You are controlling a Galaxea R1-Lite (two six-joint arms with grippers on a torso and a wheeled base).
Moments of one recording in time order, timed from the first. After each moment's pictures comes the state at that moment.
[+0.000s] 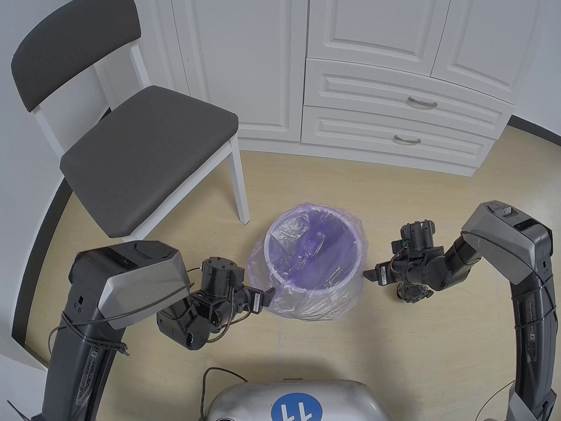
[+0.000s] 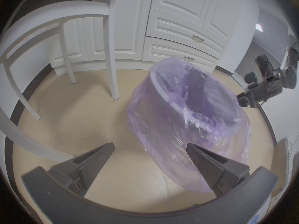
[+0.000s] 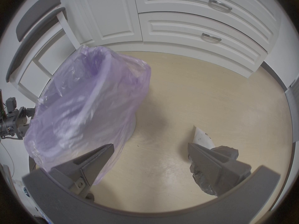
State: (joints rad) left arm -0.47 2.58 -1.06 -1.04 0.06 -0.08; right arm 0.21 2.49 -1.25 -0.57 0.01 -0.02
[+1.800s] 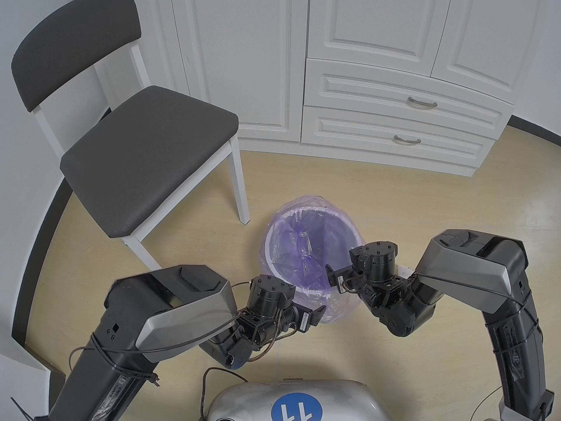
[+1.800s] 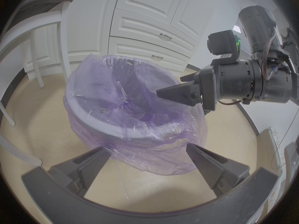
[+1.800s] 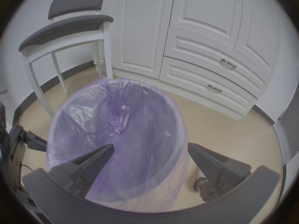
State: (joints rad) left arm -0.66 2.66 -1.18 -1.04 0.00 -0.11; right arm 0.47 2.55 -1.10 -1.14 -0.33 -0.15
